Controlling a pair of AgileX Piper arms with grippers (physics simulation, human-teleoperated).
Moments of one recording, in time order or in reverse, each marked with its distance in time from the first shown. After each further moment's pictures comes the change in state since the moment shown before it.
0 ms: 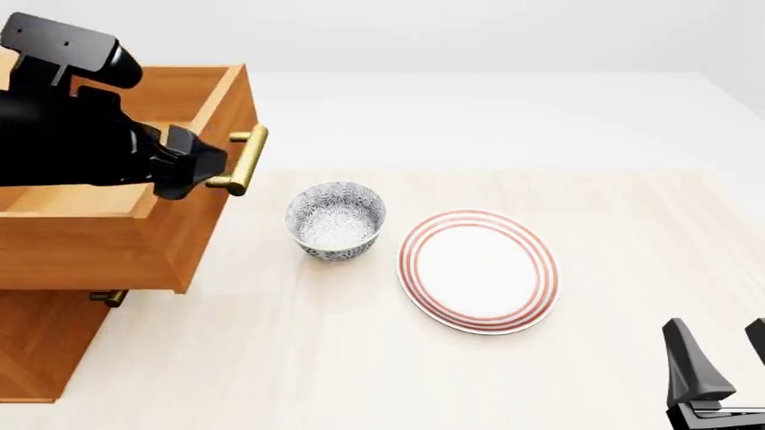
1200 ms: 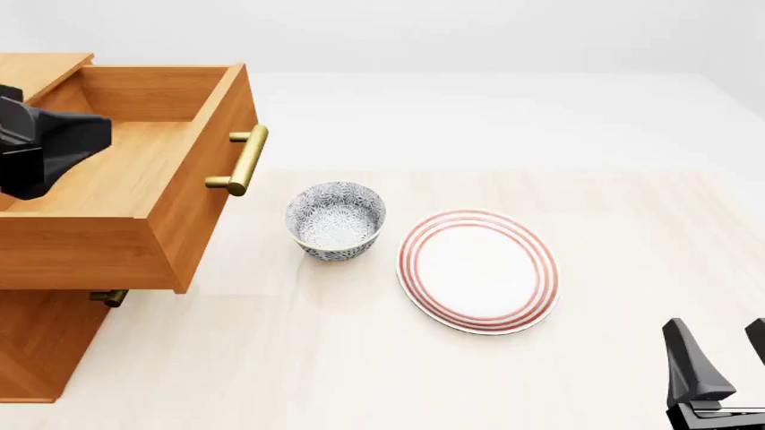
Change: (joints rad) left arm 0.106 -0.251 -0.020 0.080 0.098; right arm 0.000 0.000 0.000 0.000 0.000
